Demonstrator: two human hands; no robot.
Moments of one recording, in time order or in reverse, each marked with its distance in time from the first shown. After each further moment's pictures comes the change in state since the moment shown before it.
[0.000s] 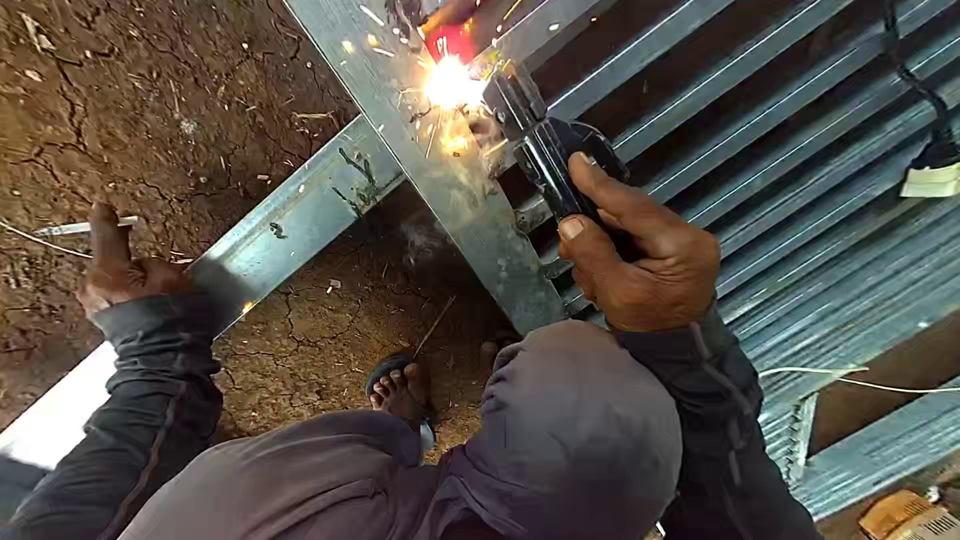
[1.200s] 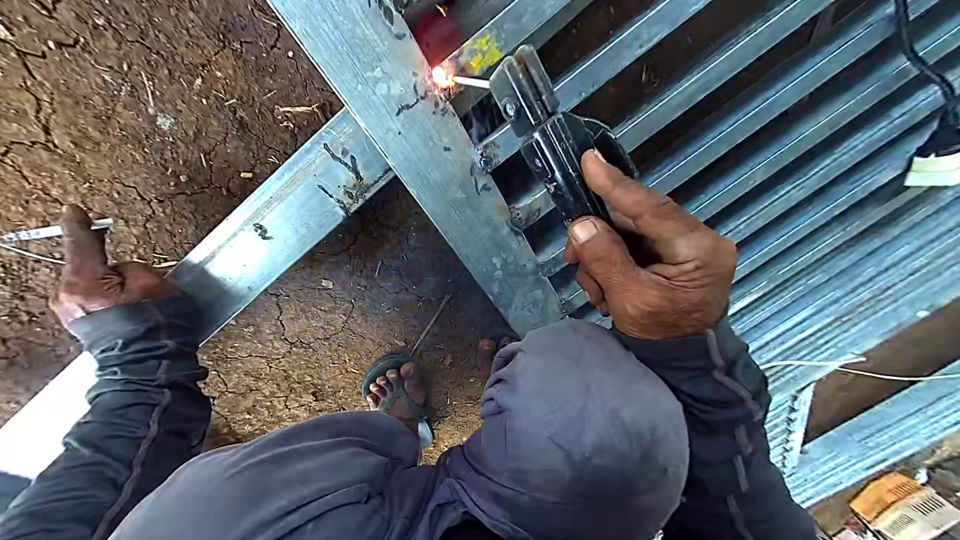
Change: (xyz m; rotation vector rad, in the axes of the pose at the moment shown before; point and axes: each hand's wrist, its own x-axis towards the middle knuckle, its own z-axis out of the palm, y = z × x) left_hand 0.005 -0.006 0.007 0.049 0.075 0.017; right_hand -0.005 0.003 -0.006 0.069 0.018 0.016
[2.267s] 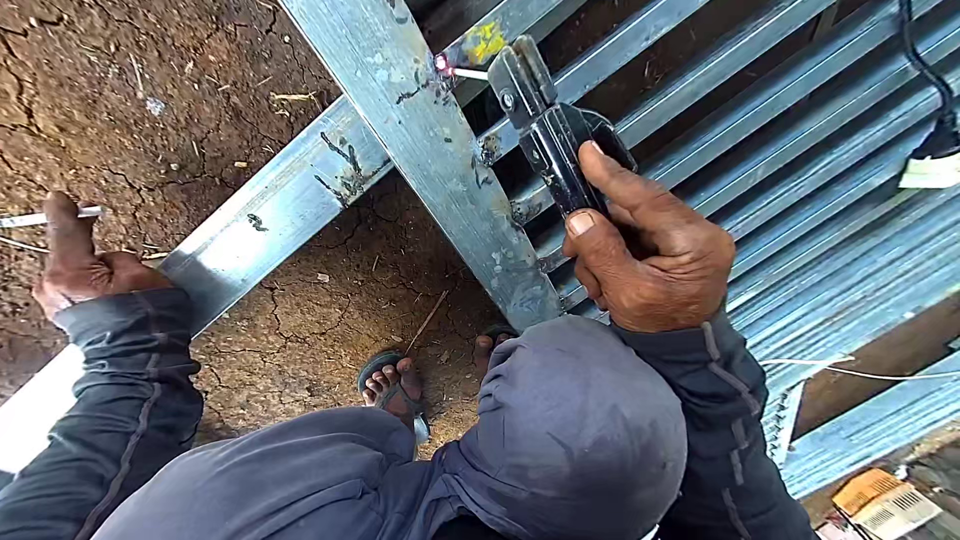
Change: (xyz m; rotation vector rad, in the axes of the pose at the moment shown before) left_hand -0.001 0.000 -0.004 -0.014 -0.028 0.005; right_hand 0.002 -0.001 0.001 -0.041 -0.022 0.030
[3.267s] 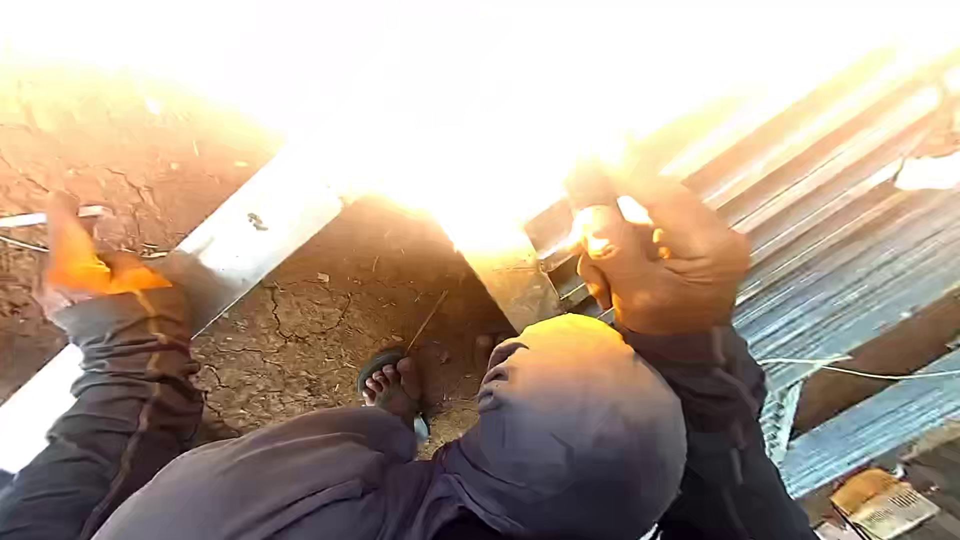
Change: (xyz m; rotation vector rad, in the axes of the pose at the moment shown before) left_hand -0.001 -0.001 -0.008 0.014 -0.100 0.049; right_hand -0.004 -0.002 -0.003 -0.028 0.047 -0.042
